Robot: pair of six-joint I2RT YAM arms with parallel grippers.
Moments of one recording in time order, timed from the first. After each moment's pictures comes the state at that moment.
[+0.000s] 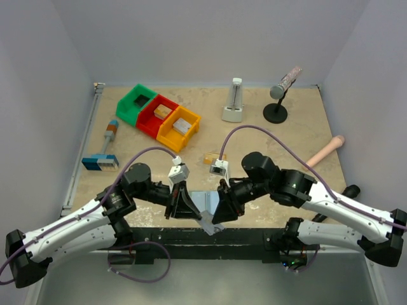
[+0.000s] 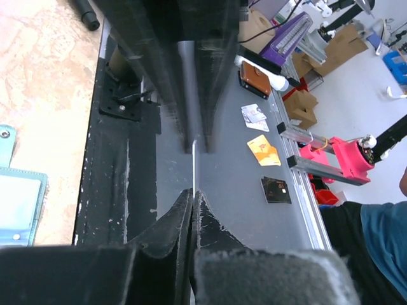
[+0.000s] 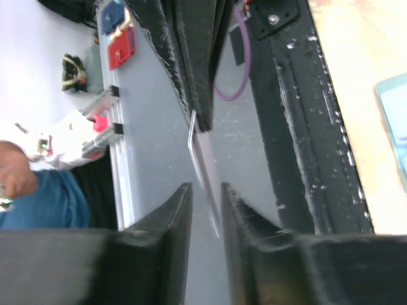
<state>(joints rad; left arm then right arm) -0.93 0.72 0.58 -0.02 0.84 -0.49 1.06 0.96 0.95 -0.59 -0.67 0.47</state>
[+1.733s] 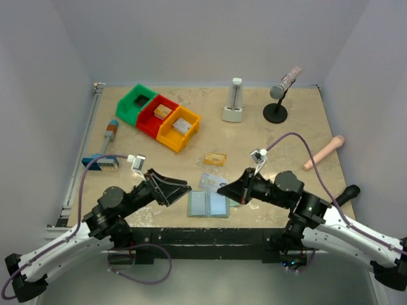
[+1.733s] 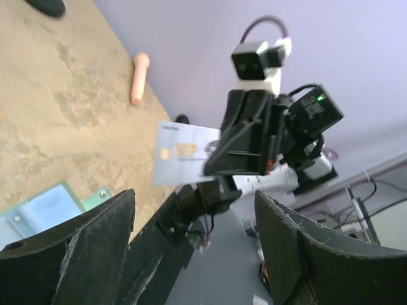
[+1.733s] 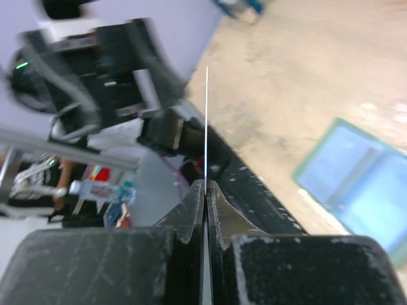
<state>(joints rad) -0.93 0.33 0.29 0.17 0.10 -0.98 1.01 0.58 0.52 -0.07 -0.14 0.89</state>
